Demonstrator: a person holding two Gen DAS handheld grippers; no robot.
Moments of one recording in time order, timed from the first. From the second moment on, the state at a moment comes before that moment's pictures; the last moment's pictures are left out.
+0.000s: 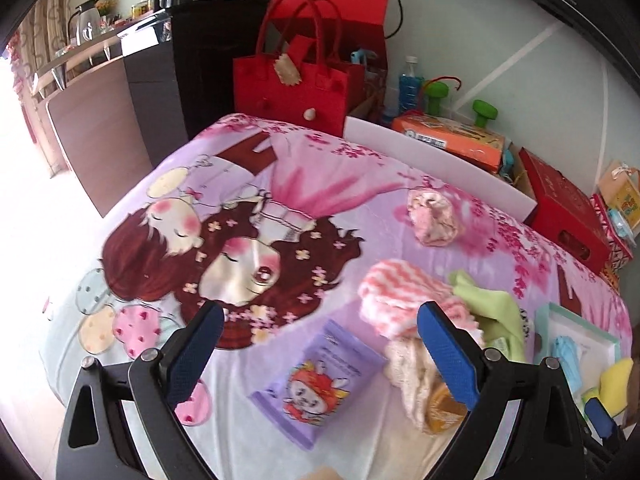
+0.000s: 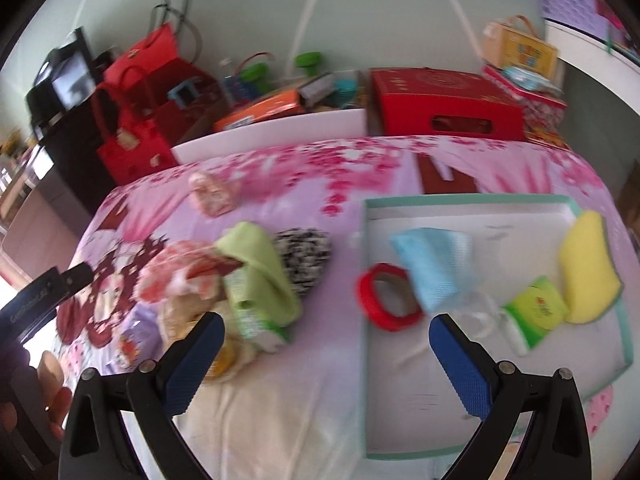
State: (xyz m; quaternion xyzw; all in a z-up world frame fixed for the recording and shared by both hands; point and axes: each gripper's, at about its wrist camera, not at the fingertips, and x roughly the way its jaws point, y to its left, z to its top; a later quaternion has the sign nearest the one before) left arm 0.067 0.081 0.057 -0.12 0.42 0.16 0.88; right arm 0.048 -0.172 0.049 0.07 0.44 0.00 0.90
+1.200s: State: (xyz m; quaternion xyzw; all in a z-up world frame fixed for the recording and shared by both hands) left arm 0.080 0.085 -0.022 -0.08 0.56 0.08 0.82; right arm 0.059 -0.072 -0.008 0.00 0.50 0.09 0.86
